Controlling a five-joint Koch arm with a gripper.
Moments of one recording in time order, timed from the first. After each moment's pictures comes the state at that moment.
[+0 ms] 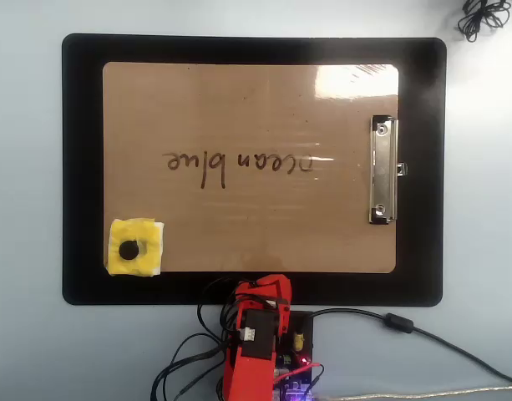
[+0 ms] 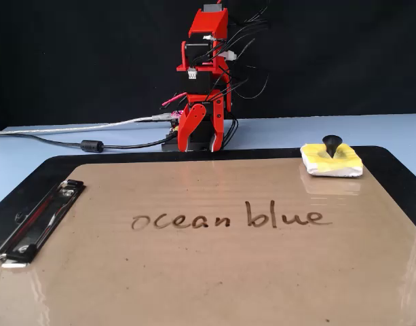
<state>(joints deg) 4.8 127.3 138.2 77.8 -70.9</state>
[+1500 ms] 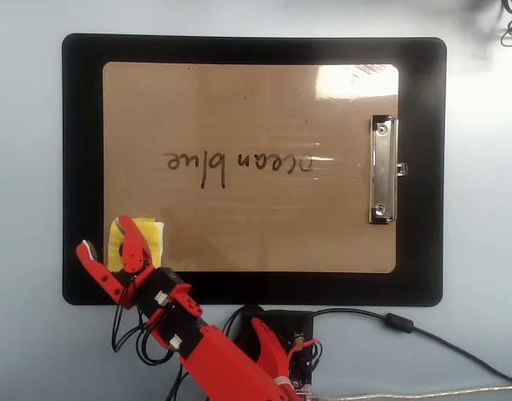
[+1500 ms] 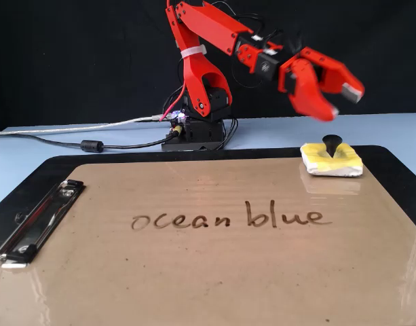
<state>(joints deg) -58.5 113.3 130.5 -0.4 -110.3</state>
